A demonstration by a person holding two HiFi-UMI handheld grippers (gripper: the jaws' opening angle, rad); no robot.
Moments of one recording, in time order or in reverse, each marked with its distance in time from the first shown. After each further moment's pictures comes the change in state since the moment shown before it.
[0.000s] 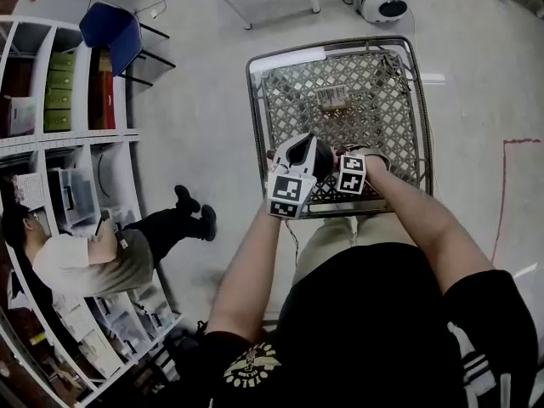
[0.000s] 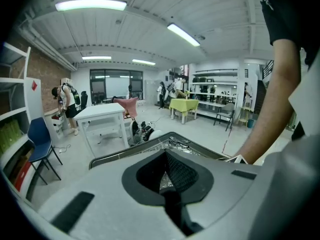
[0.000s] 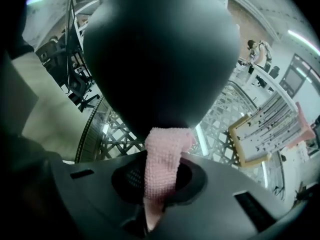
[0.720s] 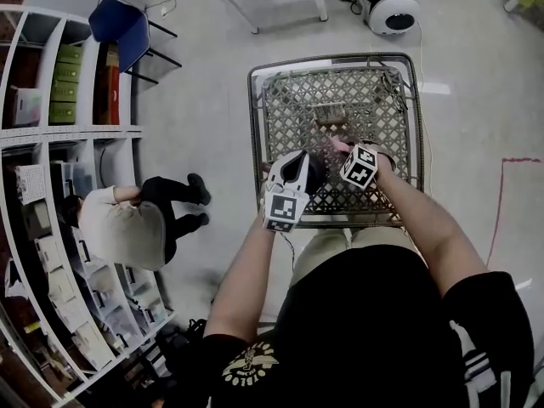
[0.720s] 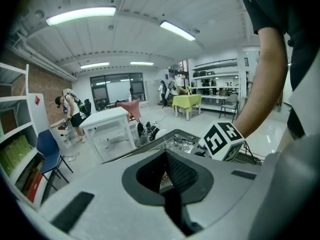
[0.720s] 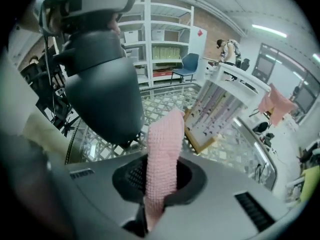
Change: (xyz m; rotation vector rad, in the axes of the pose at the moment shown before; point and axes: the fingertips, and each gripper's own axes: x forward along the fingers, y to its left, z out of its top) left arm -0.004 0.001 -0.008 0.093 0.015 0.076; right arm -0.041 -0.085 -0.023 0.224 -0.108 -0.133
